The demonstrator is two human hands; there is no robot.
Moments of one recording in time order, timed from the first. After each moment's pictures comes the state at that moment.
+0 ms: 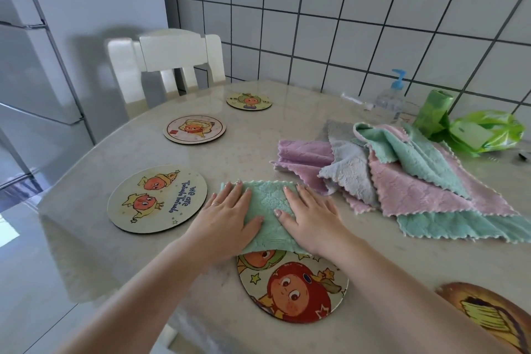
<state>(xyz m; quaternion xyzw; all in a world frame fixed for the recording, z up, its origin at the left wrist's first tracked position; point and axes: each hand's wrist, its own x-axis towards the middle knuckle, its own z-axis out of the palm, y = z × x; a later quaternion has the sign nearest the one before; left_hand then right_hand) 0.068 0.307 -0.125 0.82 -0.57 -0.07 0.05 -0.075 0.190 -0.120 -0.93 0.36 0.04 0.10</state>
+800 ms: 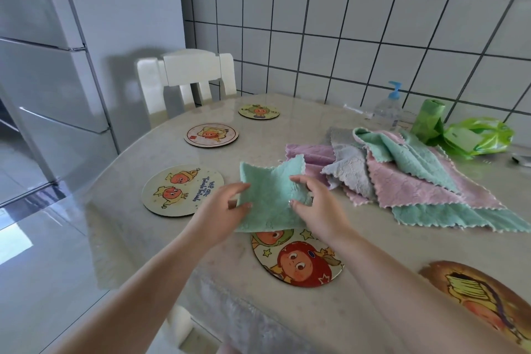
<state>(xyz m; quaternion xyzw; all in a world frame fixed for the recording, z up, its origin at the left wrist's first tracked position) 0.056 0.360 -0.098 0.75 -0.44 -0.20 0.44 -0.093 0.233 -0.097 -0.84 0.31 -0.26 0.35</state>
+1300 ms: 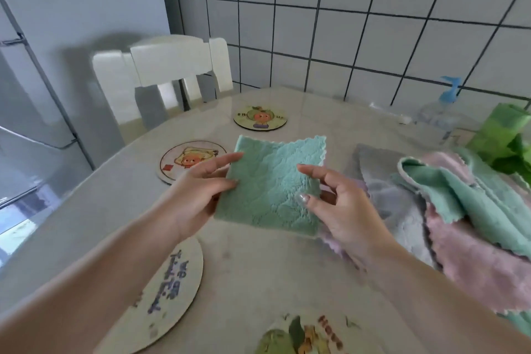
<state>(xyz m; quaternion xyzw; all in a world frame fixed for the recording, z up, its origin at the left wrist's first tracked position) 0.182 0.221 -0.065 0.57 -0.21 -0.44 0.66 -0.013 0.116 -0.064 -0.76 0.30 -0.27 0.51</state>
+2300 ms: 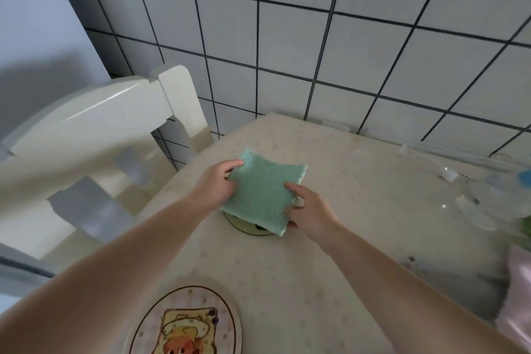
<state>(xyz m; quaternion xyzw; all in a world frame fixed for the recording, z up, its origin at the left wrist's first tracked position) 0.423 -0.062 -0.061 0.78 -0.42 -0.32 0.35 0.237 -0.121 -0.078 -0.62 0.52 -0.12 0.58</state>
